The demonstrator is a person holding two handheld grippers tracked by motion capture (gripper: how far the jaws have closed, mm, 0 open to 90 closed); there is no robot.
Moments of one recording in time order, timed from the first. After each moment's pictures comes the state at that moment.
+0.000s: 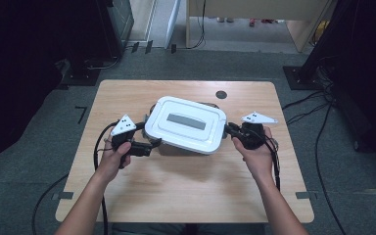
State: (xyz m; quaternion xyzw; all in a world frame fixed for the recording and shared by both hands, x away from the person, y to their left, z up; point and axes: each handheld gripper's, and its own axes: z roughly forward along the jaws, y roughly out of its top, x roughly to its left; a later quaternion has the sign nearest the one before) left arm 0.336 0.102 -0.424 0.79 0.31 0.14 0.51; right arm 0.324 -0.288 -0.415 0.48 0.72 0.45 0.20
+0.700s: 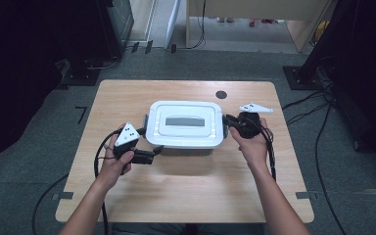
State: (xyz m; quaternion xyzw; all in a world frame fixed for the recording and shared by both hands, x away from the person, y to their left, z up) left arm 0.315 0.095 -0.429 0.80 0.30 0.17 0.49; right arm 0.360 -0.286 -0.419 0.50 0.71 0.45 0.19
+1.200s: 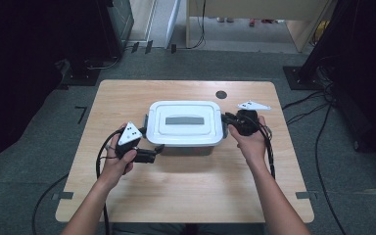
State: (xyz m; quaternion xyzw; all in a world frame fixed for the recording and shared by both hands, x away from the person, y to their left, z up) left arm 0.320 0.090 -0.432 0.80 0.32 0.18 0.48; right arm 0.369 -0.284 -0.423 0.50 0.71 0.45 0.20
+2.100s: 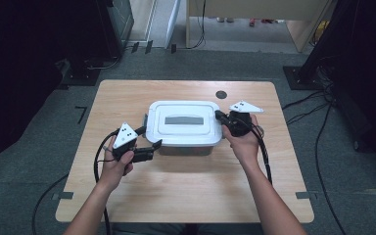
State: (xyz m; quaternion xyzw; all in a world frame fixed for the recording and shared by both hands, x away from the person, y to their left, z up) left arm 0.311 0.095 -0.425 0.77 0.33 0.20 0.51; right arm 0.365 -0.260 -0.417 0.45 0.72 0.48 0.23
